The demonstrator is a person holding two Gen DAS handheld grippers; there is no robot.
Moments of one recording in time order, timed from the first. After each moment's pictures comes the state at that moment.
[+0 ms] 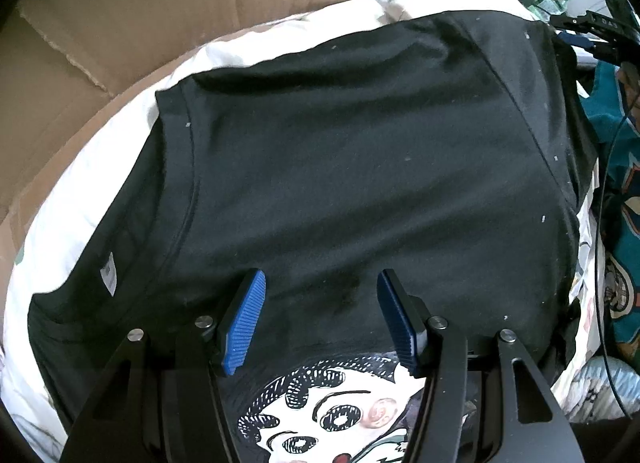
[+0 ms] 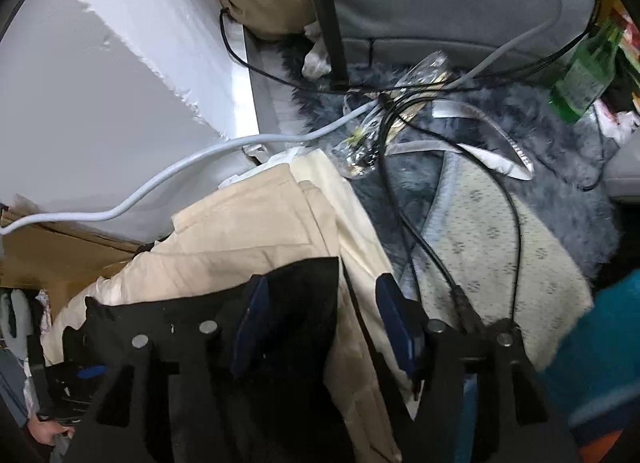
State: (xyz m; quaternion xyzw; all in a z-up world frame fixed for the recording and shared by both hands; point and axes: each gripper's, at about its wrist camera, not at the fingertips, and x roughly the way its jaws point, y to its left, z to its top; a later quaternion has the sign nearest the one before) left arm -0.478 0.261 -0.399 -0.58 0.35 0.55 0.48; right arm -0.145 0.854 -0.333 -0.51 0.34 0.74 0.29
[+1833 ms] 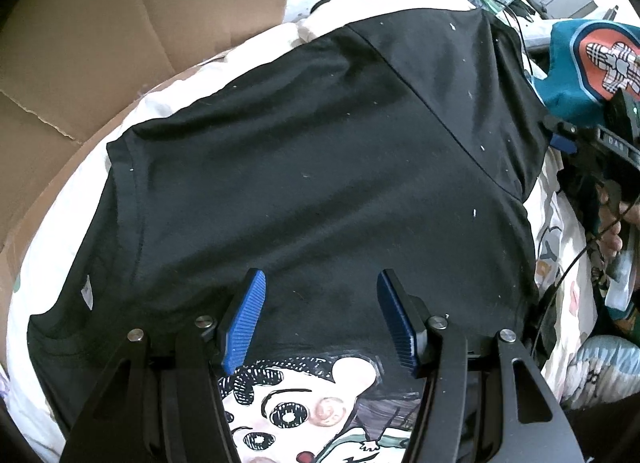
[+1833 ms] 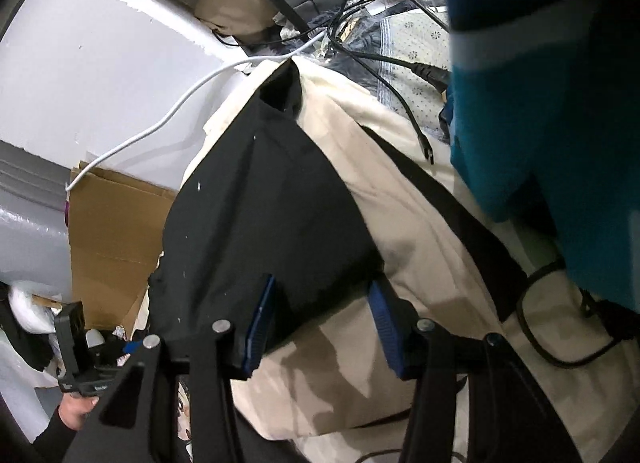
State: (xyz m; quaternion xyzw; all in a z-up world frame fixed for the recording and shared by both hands) left arm -0.555 0.176 -0.371 -0.55 0.36 0.52 0.54; right arm -0.014 0.745 -0.386 -0.35 0.49 0.75 0.28
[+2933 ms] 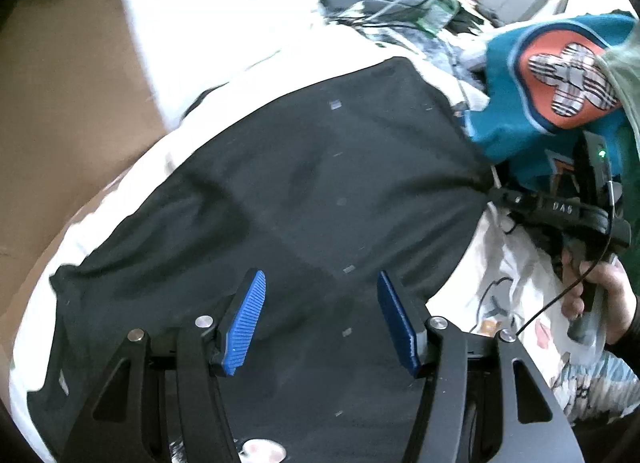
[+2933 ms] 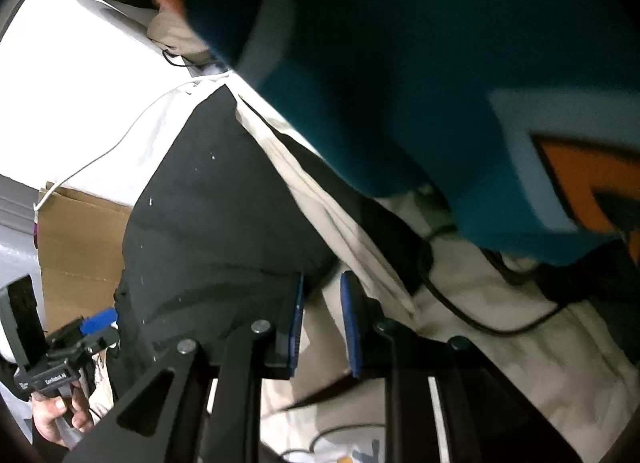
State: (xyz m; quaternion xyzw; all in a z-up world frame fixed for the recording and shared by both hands) left arm -0.361 0.425 -0.277 -0.49 0.32 0.52 0.62; right arm 0.025 0.740 -0.389 -0.37 0.49 0.70 0.36
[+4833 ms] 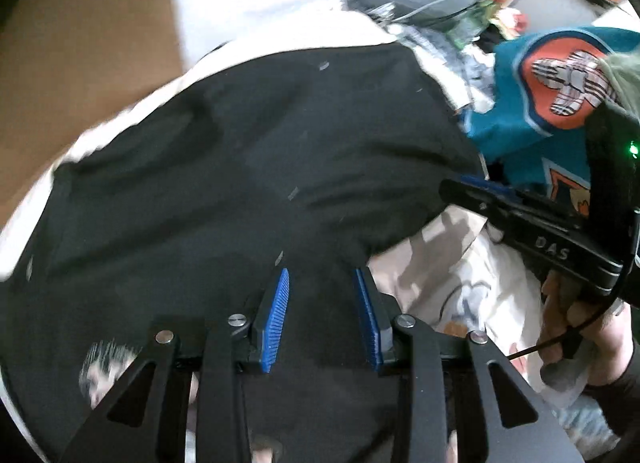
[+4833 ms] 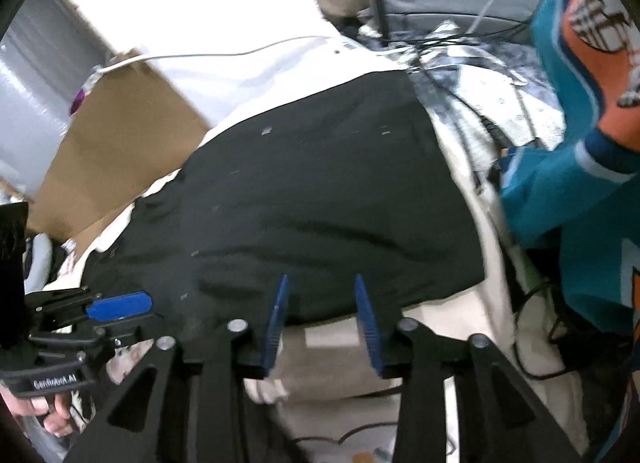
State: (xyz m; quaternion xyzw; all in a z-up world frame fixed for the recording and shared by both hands) left arm -0.365 0.403 -0.304 -0.57 0.25 0.58 0.53; right arm -0.065 0.680 -0.346 -0.45 0.31 0.80 0.25
